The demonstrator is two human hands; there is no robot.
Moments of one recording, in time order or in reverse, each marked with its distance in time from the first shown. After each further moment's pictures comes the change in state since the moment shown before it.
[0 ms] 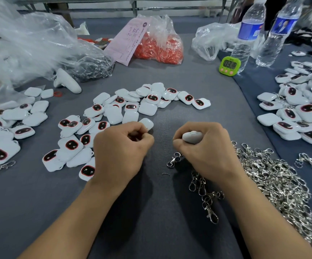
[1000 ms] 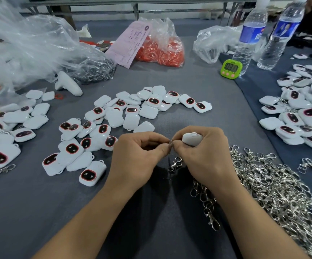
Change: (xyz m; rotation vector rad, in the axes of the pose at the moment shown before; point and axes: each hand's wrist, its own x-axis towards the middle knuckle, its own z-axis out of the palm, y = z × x) left_hand -0.006 0.008 0.012 -0.443 -0.296 -0.165; right_hand 0.003 0.001 0.013 0.101 0.062 0.051
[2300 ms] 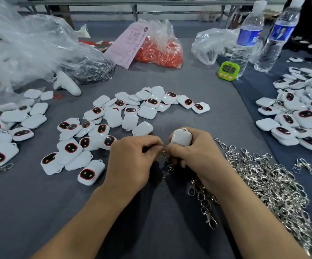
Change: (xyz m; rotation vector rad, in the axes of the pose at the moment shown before) left_hand -0.002 -0.014 -0.005 0.344 0.038 0.204; right_hand 0.009 0.010 0.006 0.326 -0.247 0.292
